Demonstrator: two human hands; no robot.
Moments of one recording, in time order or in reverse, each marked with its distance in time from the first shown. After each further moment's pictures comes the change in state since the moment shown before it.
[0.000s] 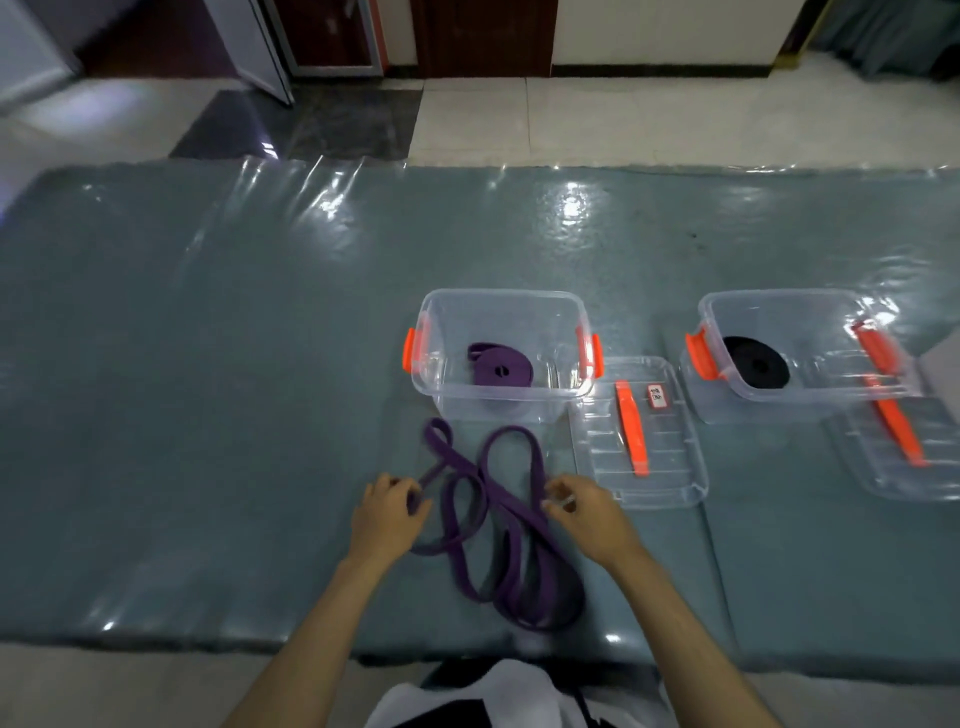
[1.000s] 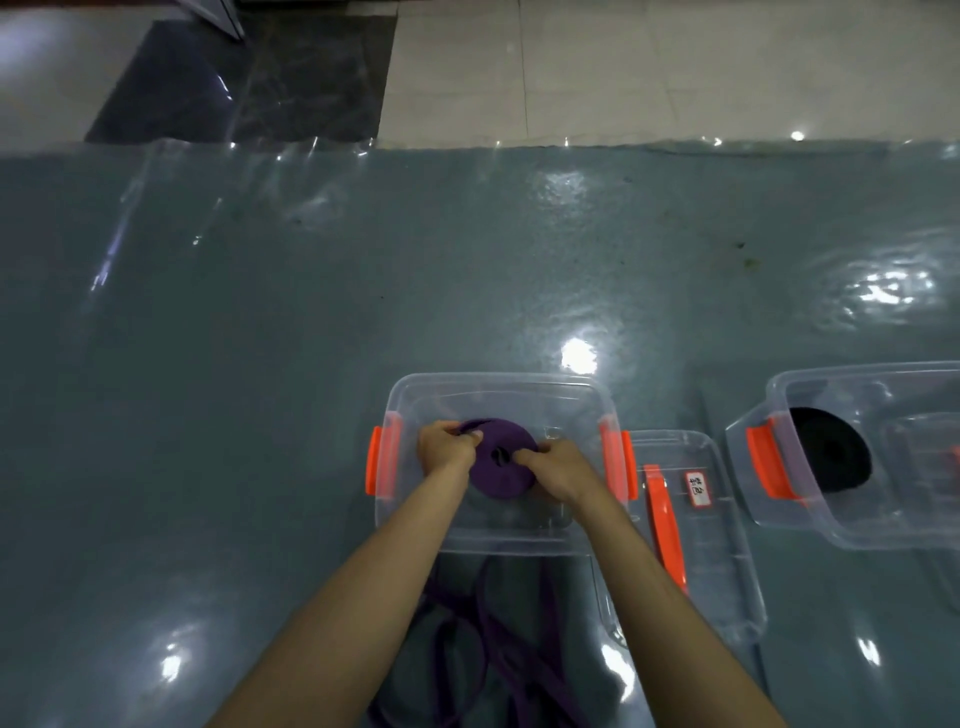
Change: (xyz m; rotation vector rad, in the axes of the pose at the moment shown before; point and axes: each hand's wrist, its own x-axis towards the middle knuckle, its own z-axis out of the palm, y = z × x) left_hand 0.273 0.147 0.006 -0.708 -0.012 -0.515; right_hand 0.248 -0.076 -0.046 0.349 -0.100 0.359
